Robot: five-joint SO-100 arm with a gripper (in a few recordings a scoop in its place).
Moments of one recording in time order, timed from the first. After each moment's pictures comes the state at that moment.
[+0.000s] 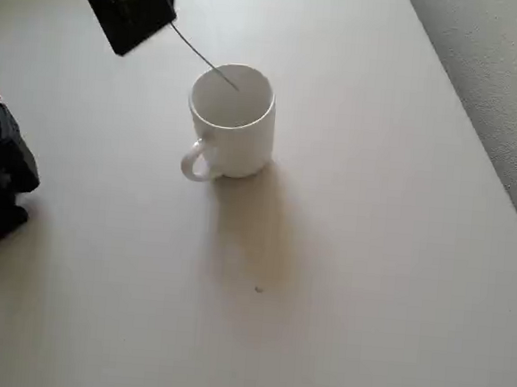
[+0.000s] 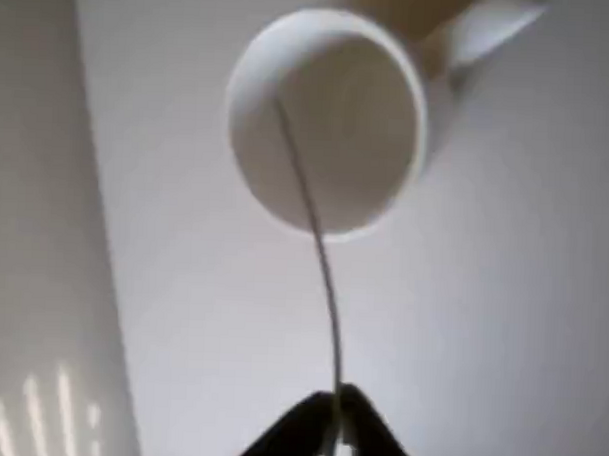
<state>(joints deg) -7.7 103.9 62.7 102.0 2.7</state>
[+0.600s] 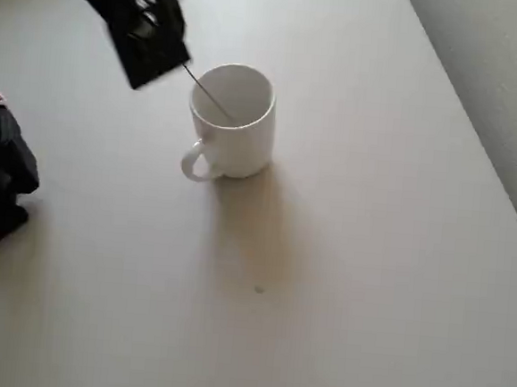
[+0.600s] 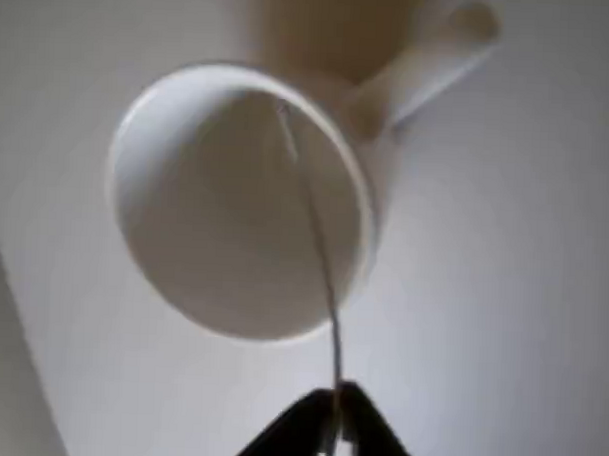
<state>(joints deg) -4.0 97.7 72.5 96.0 2.9</state>
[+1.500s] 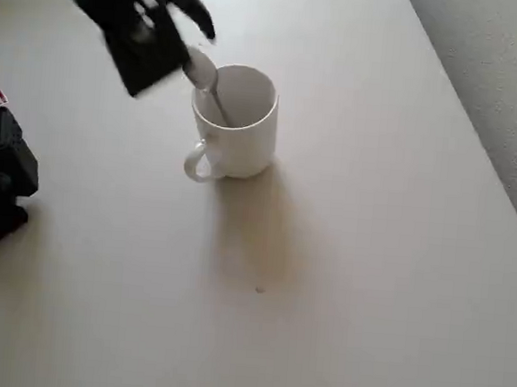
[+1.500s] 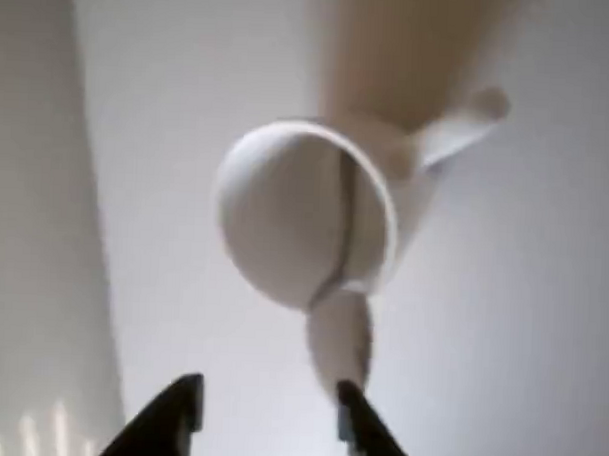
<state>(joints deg) 1.1 109.5 72.5 96.7 -4.4</state>
